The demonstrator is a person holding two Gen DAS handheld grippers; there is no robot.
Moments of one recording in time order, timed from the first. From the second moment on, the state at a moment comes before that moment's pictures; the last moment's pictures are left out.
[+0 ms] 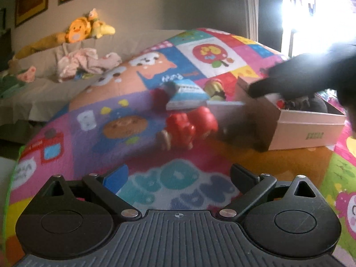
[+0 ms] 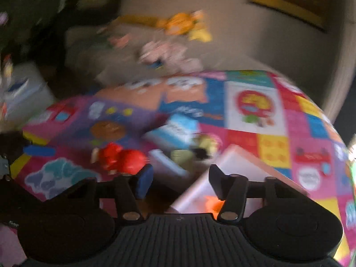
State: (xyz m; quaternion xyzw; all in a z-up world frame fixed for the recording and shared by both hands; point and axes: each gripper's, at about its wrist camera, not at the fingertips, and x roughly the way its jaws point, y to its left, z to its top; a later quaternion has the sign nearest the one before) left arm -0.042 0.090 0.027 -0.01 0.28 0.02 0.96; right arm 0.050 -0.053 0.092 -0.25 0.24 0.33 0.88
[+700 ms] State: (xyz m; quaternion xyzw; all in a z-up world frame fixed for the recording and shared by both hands) left arm -0.047 0.109 0.025 -0.08 0.26 -0.01 0.96; right arm -0.006 -0.039 0.052 -0.35 0.32 0.42 0.77
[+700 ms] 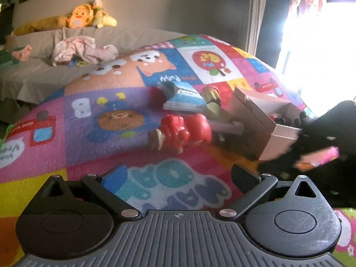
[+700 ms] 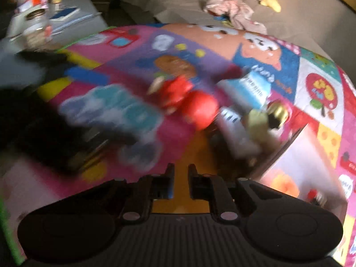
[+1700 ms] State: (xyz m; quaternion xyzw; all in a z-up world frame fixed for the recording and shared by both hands) left arm -0.056 0.147 0.020 -0.20 0.24 0.08 0.95; right arm -0.006 -0.016 0.041 -0.33 0.29 0.41 0.80
